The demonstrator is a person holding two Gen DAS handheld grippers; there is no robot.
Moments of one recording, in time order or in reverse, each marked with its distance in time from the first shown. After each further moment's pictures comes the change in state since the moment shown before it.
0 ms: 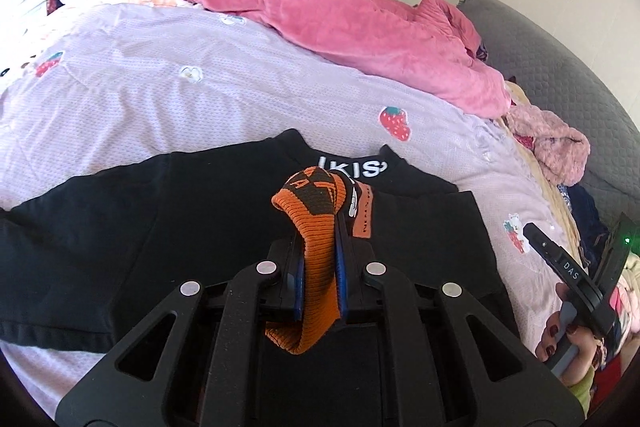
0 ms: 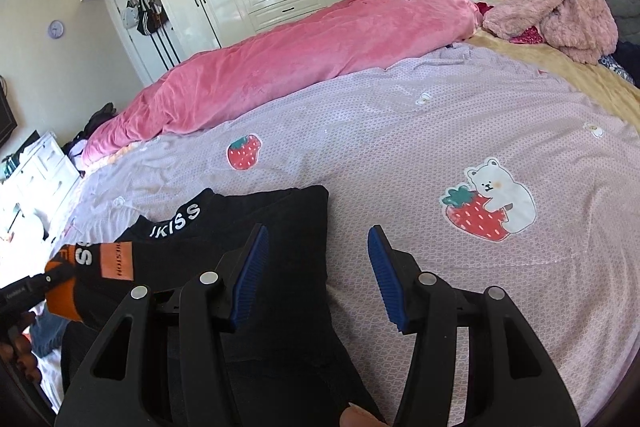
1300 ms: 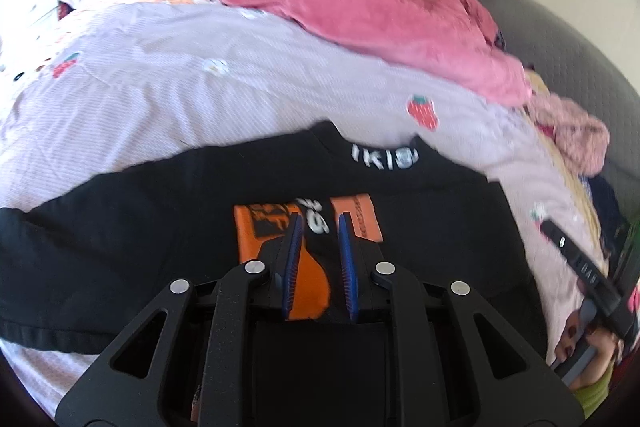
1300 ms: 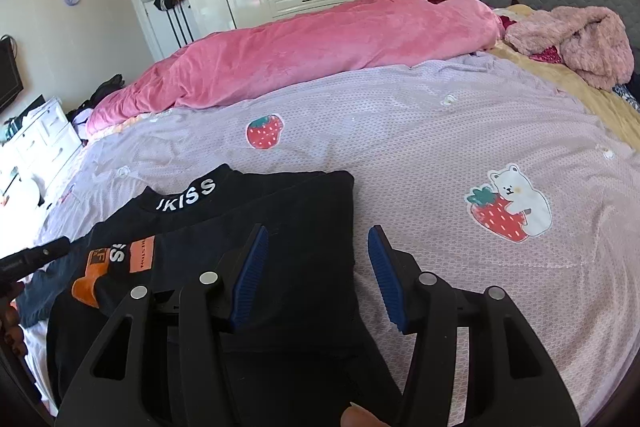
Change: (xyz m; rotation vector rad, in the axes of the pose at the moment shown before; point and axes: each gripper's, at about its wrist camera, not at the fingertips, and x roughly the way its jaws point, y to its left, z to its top) left arm 0.004 0.010 -0.005 0.040 0.034 0.078; right arm 0.004 0.031 -0.010 -0.110 0.022 0.002
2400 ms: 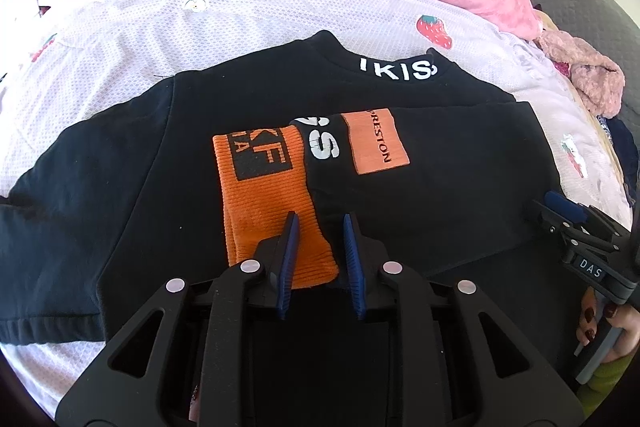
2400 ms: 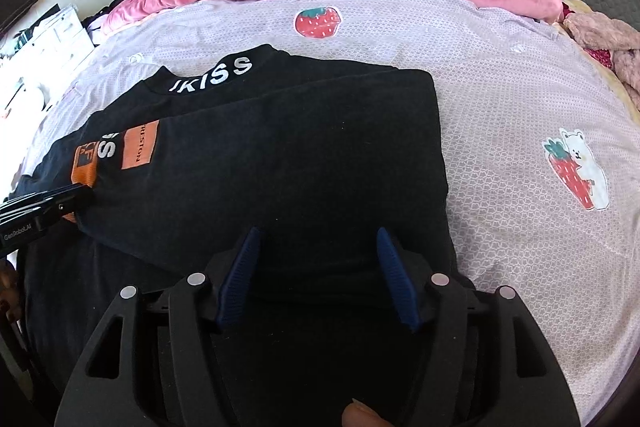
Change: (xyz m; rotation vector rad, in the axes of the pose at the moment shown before) left arm 0.035 0.002 -0.033 0.085 0.155 0.056; right arm 0.050 0.042 -0.039 -0.172 0.276 0.032
